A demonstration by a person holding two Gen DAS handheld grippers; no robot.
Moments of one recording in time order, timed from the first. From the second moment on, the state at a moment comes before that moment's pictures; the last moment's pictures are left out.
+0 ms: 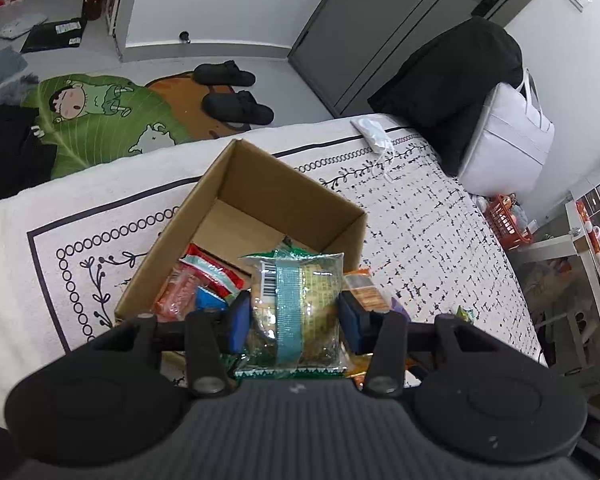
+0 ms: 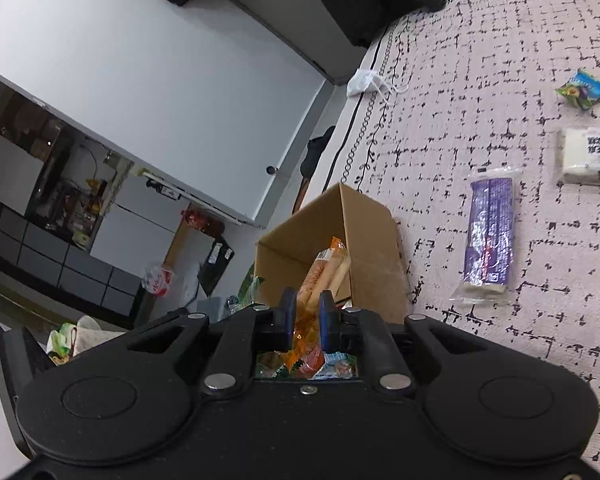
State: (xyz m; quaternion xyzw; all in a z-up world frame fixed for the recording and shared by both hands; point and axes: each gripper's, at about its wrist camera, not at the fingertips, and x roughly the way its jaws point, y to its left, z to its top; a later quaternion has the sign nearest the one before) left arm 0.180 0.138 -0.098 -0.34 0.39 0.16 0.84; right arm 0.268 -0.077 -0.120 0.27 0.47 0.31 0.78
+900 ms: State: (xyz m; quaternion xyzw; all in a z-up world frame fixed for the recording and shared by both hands) left arm 0.194 0.120 -0.085 -0.32 0.41 0.17 0.84; right arm 0.270 -0.131 -0.107 0.25 0.48 0.24 0.81
